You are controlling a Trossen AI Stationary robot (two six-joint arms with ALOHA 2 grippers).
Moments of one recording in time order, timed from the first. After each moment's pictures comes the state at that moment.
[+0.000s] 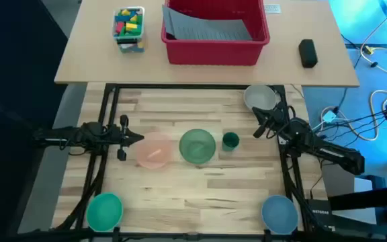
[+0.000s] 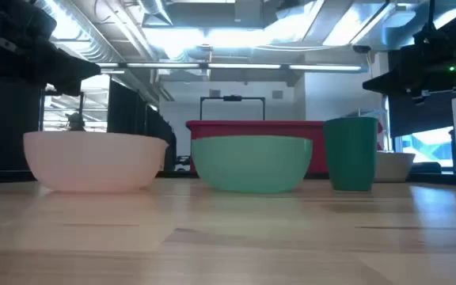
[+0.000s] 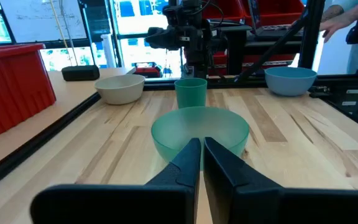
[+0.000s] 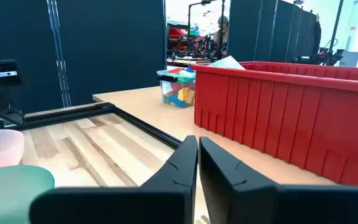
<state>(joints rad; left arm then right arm) -0.02 0.01 0.06 -0.12 -0.12 0.07 -0.34 0.01 0.01 0.06 0.32 -0.03</state>
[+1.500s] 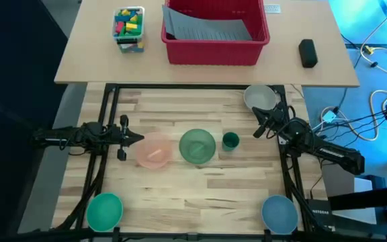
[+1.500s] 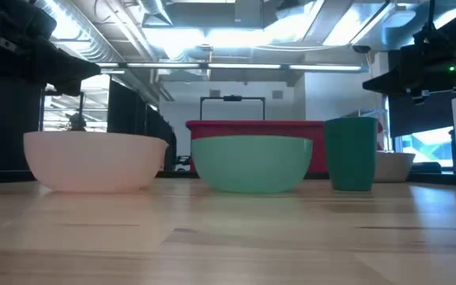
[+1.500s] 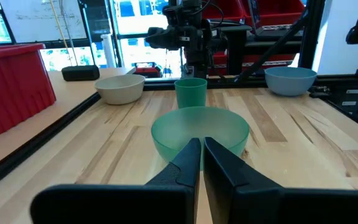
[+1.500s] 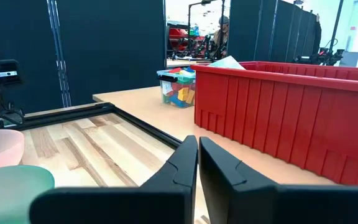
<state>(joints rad) -0.02 0.01 0.06 -0.12 -0.12 0.07 -0.34 0.01 0.01 0.06 0.32 -0.03</state>
